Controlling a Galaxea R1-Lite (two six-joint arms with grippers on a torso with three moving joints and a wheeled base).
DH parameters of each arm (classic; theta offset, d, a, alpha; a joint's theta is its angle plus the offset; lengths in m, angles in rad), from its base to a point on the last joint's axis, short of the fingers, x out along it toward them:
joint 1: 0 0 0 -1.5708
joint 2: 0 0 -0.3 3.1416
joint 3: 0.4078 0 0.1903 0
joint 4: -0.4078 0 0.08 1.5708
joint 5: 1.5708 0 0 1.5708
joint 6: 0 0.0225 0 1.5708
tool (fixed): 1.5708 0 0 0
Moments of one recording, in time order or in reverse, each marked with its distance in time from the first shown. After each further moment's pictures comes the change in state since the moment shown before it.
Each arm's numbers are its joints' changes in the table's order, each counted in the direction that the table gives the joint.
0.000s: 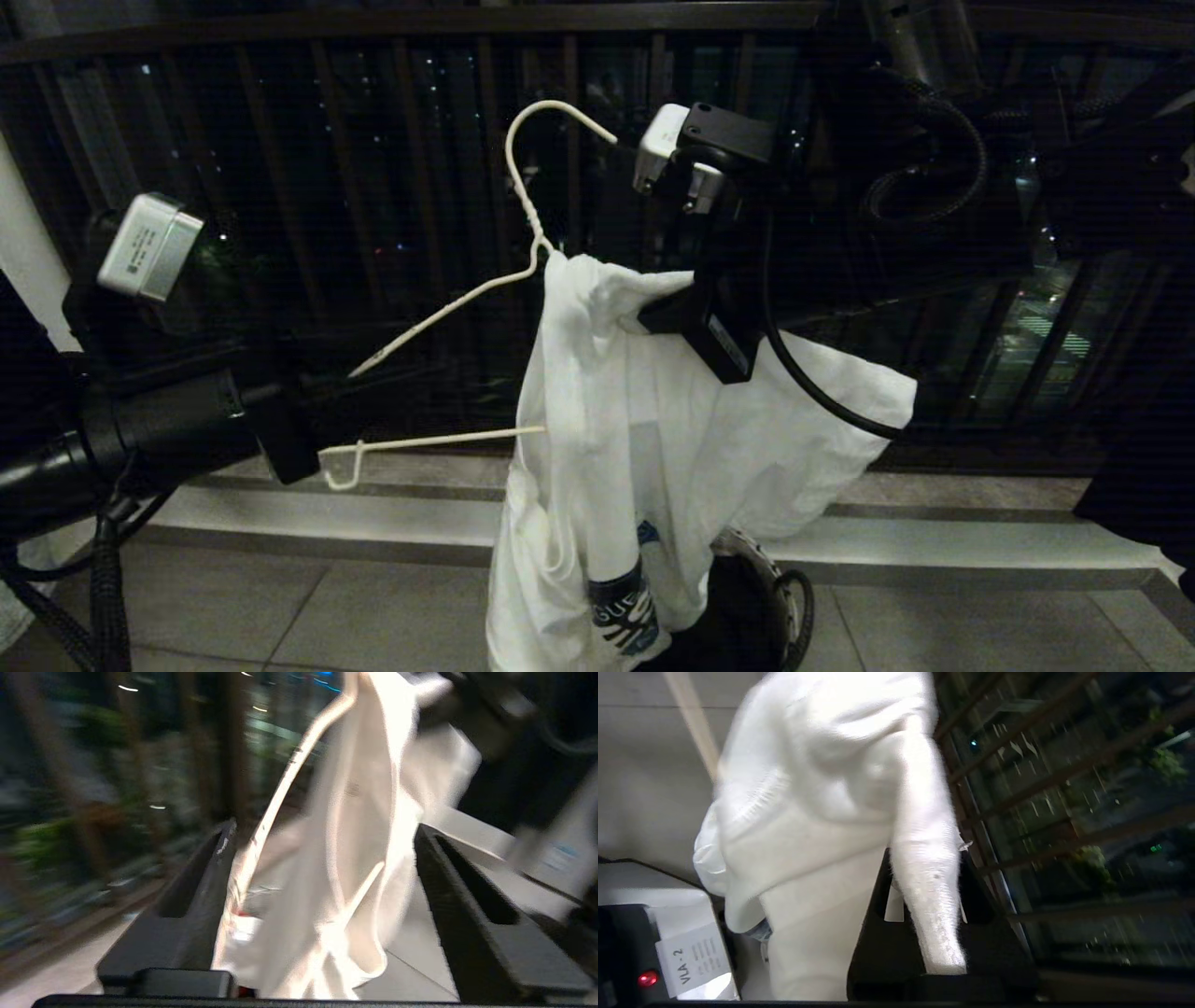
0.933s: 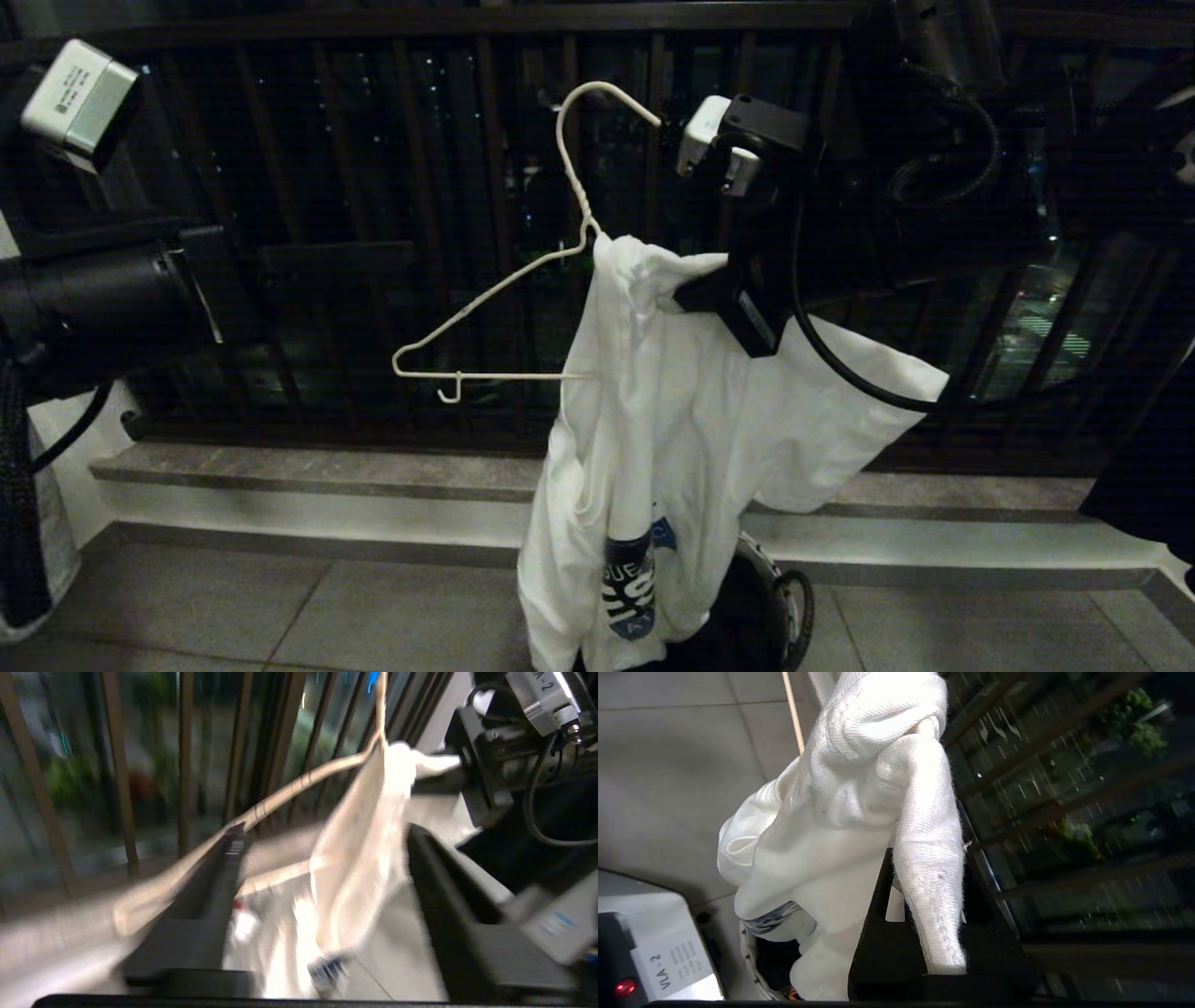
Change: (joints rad) left arm 0.017 -0.073 0.332 -0.484 -0.148 -0.124; right arm -0.086 -0.001 0.005 0.005 0.001 0.004
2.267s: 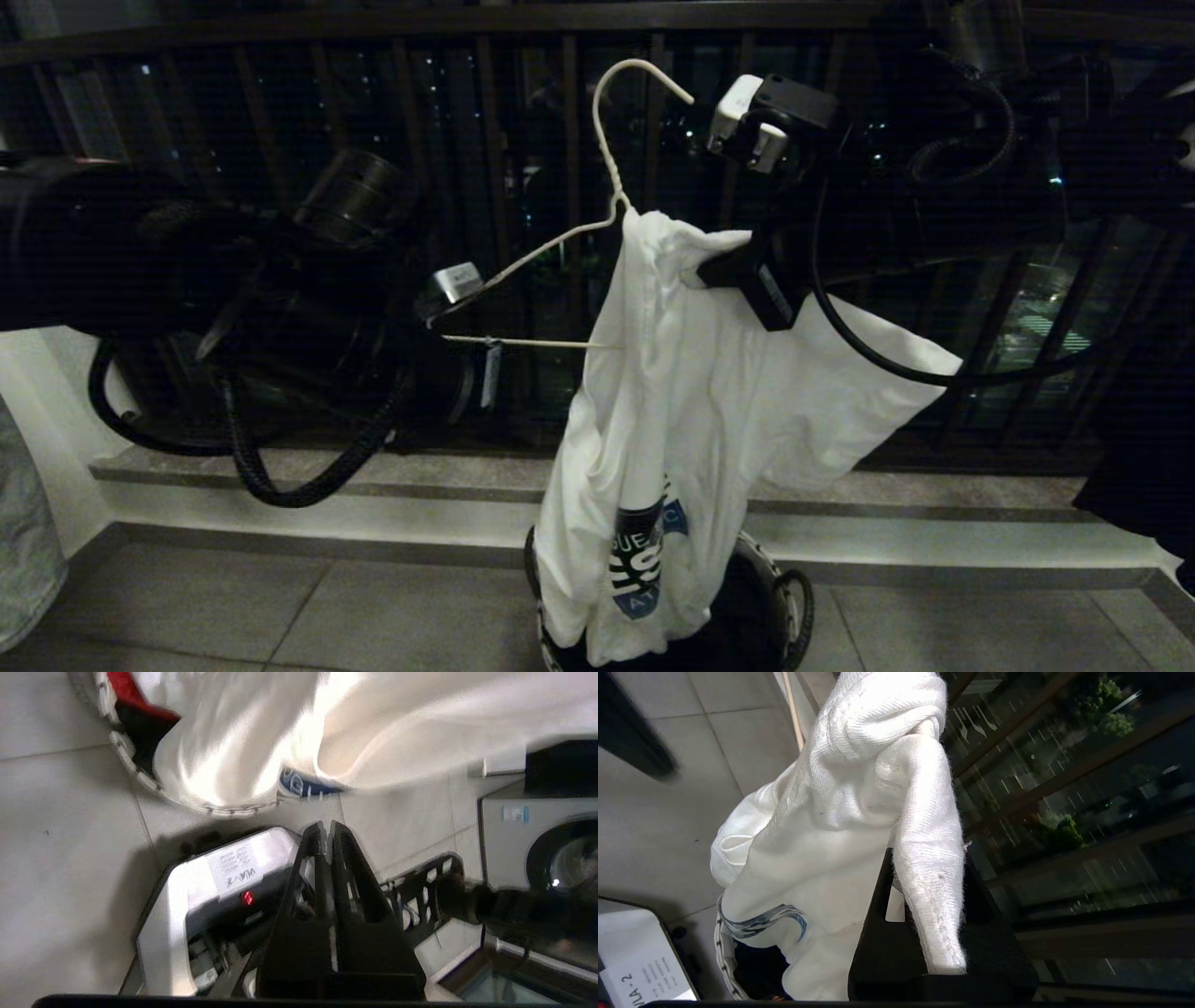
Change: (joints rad) left arm -0.292 0.432 0.539 -0.934 -0.223 -0.196; right arm -0.058 0.000 0.016 0.024 0.001 0.003
